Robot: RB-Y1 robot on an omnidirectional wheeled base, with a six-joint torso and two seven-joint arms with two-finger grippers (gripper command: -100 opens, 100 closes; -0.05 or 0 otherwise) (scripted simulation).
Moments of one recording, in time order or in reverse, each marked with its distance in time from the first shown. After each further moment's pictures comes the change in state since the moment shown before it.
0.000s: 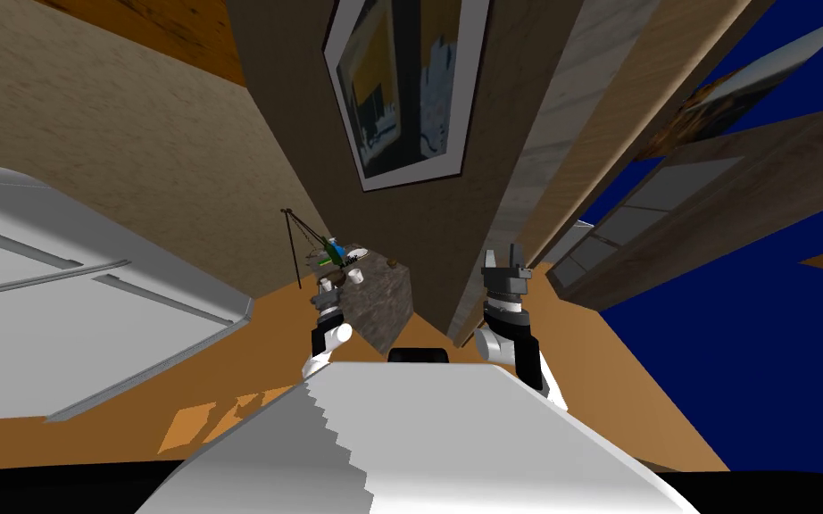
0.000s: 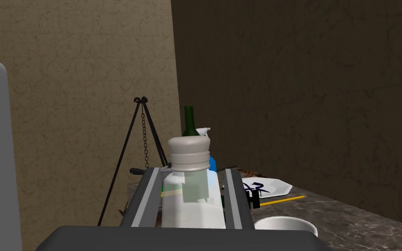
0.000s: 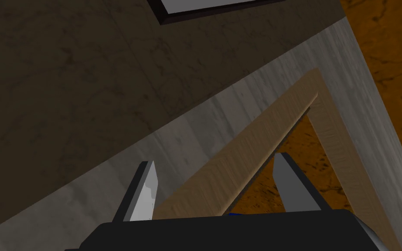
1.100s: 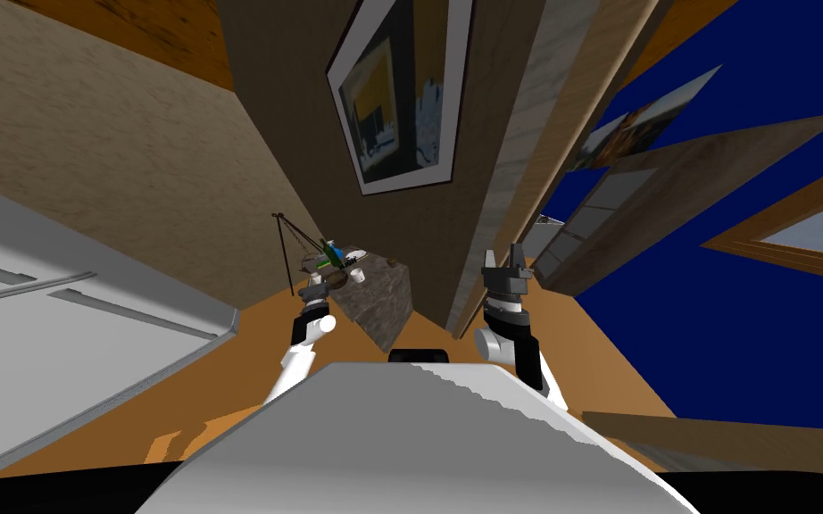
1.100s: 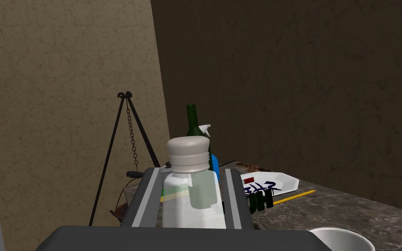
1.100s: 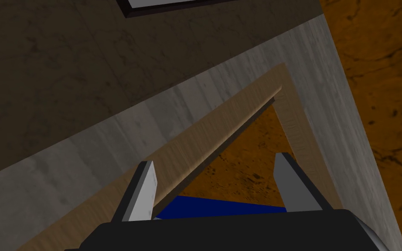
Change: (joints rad) left arm -0.080 0.126 0.143 0.041 0.031 0.225 0.043; right arm 0.000 0.000 0.000 0.000 0.000 0.000 0.000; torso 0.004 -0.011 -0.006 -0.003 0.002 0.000
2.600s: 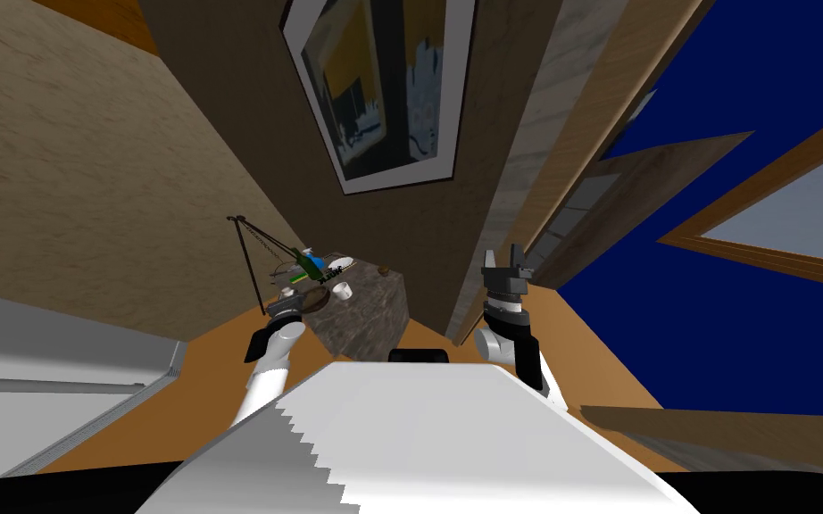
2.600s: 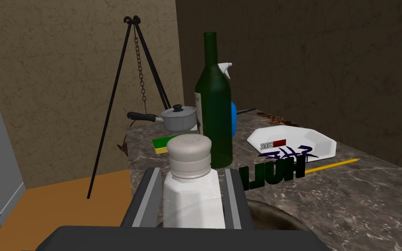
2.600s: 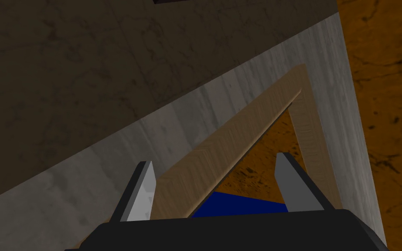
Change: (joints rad) left arm 0.000 0.001 0.305 0.038 0.259 0.314 -0.174; right arm 0.000 0.000 0.000 0.000 0.000 0.000 0.000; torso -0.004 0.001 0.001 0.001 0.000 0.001
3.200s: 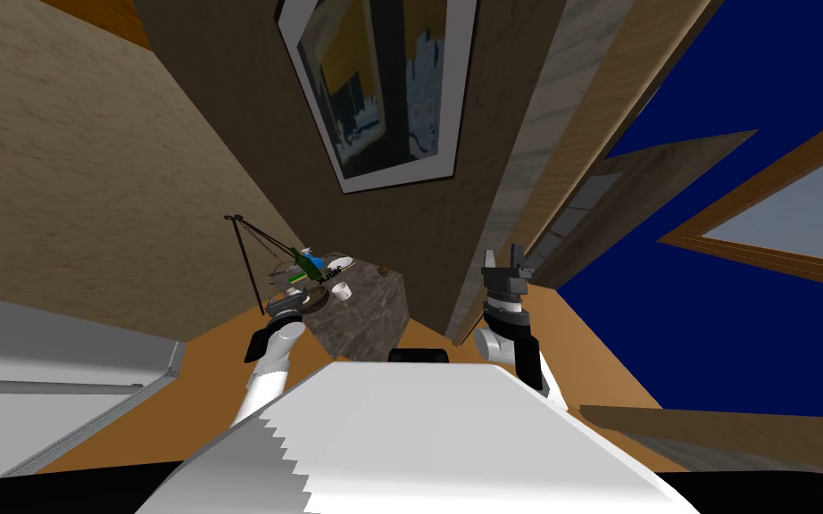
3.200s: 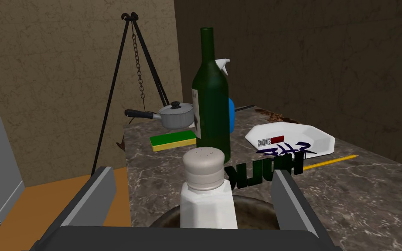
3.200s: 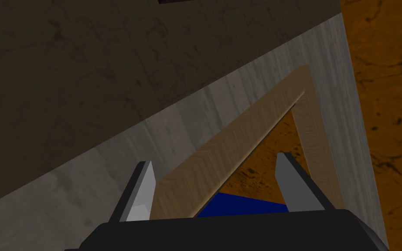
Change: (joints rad) left arm 0.000 -0.002 0.003 -0.001 0.002 0.008 -0.005; right arm 0.000 0.000 0.000 0.000 0.000 0.000 0.000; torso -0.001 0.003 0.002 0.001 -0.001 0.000
